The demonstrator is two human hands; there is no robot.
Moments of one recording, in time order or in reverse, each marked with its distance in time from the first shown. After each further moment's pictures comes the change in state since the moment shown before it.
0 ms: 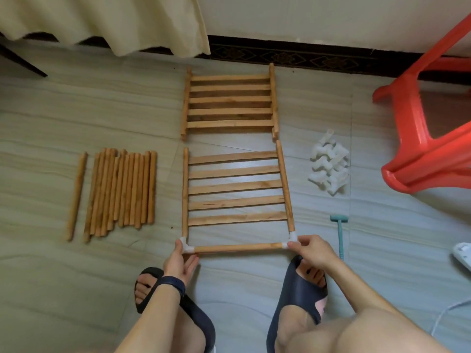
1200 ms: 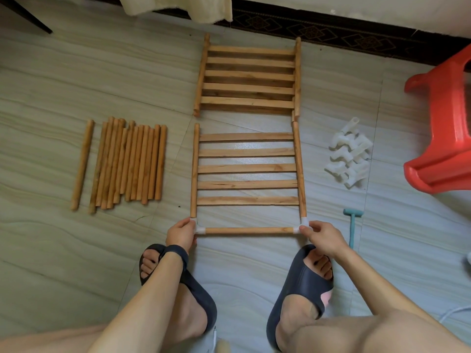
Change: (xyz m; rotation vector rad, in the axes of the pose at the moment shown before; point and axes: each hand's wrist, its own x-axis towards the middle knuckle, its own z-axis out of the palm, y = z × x) left_hand 0.041 0.007 -0.001 0.550 0.157 0.245; right_hand 0.024 0.002 0.000 -0.090 0.036 0.053
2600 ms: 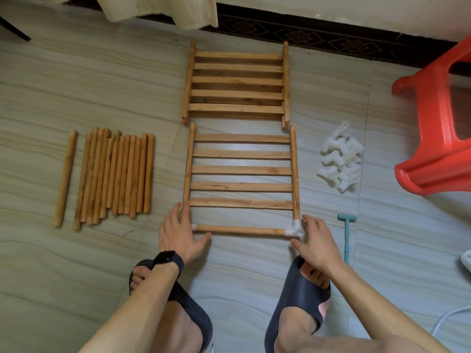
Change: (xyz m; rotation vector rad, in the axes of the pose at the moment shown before) left_hand -0.009 0.024 0.004 1.231 -0.010 0.812; right_hand -0.016 -0.018 0.004 -0.231 0.147 -0.145
